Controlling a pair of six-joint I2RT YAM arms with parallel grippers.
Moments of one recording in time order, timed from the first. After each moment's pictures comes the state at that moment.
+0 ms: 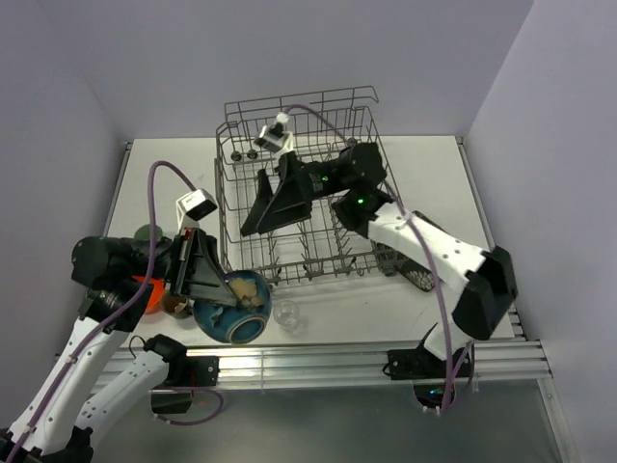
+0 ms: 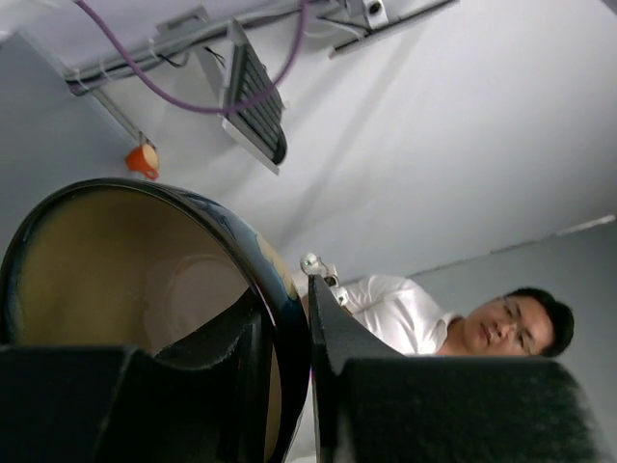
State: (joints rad) left arm -0.45 0.66 0.89 0.35 1.30 -1.83; right arm 0.80 1.58 1.41 0.80 -1.21 1.56
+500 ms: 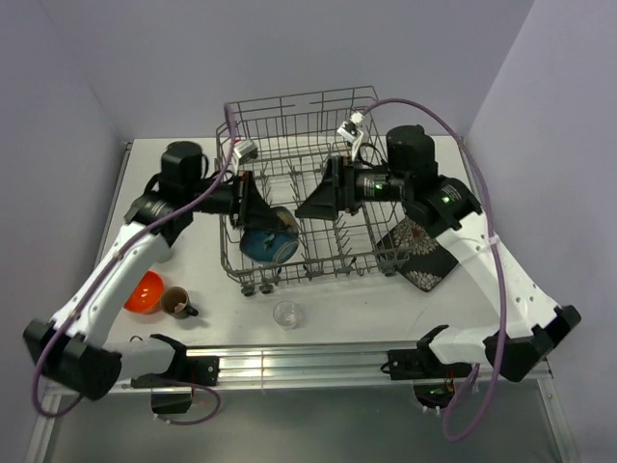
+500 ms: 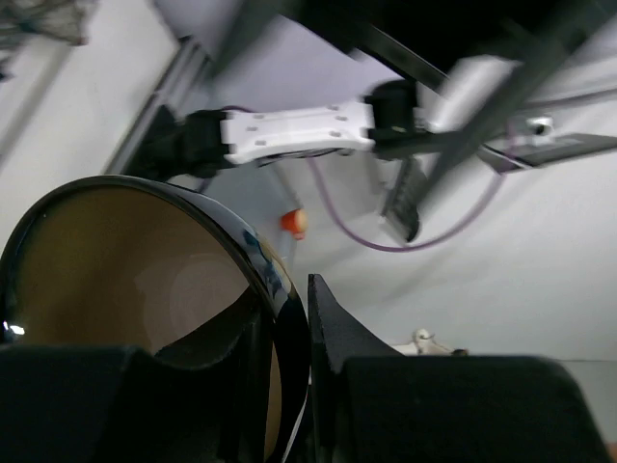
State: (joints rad) left arm -0.42 1.16 1.23 -0.33 1.19 -0.95; right arm 0.57 1.29 1.51 -0.52 -0.77 0.61
